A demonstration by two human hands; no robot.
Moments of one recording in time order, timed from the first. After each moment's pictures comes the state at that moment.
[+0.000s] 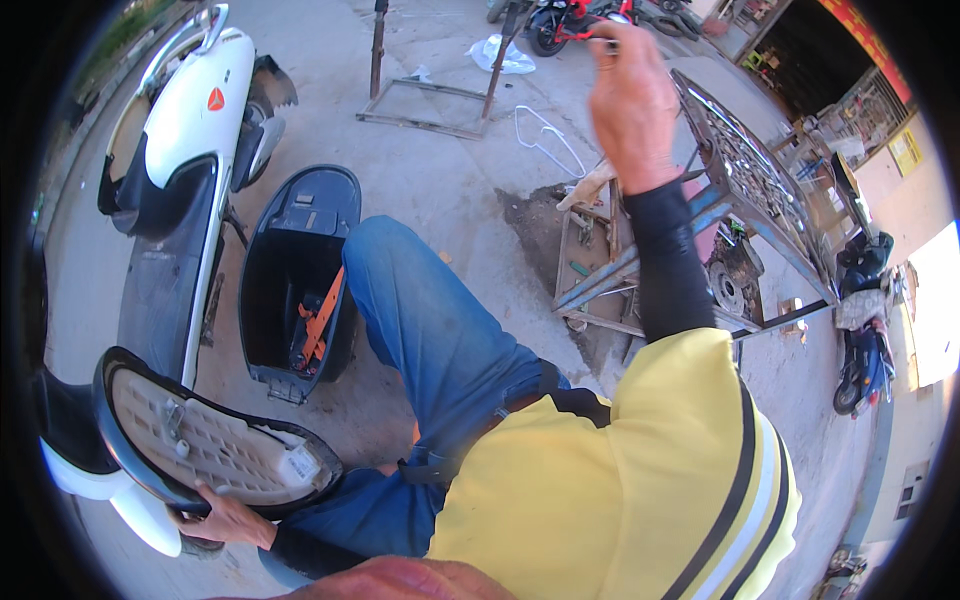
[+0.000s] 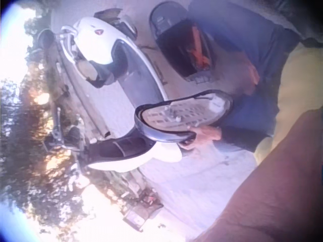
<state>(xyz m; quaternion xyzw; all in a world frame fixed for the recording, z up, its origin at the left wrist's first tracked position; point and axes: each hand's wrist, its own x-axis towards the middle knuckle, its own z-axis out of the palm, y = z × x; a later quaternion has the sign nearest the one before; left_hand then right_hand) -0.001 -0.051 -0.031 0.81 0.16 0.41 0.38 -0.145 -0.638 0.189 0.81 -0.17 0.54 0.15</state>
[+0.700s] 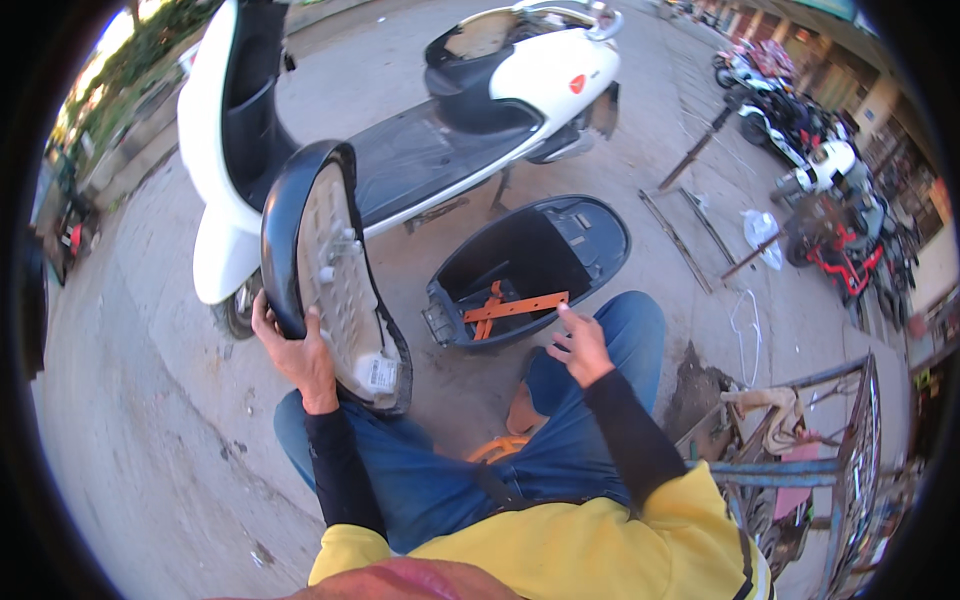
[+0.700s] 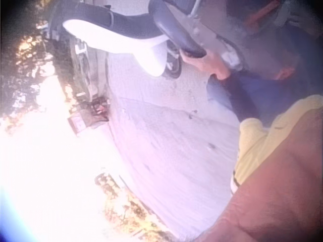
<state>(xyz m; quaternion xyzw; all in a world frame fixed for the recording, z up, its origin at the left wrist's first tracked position) -0.009 -0.035 -0.034 0.74 0.15 0.44 0.49 -0.002 -0.441 -0.092 0.55 -0.33 -0.08 -0.76</state>
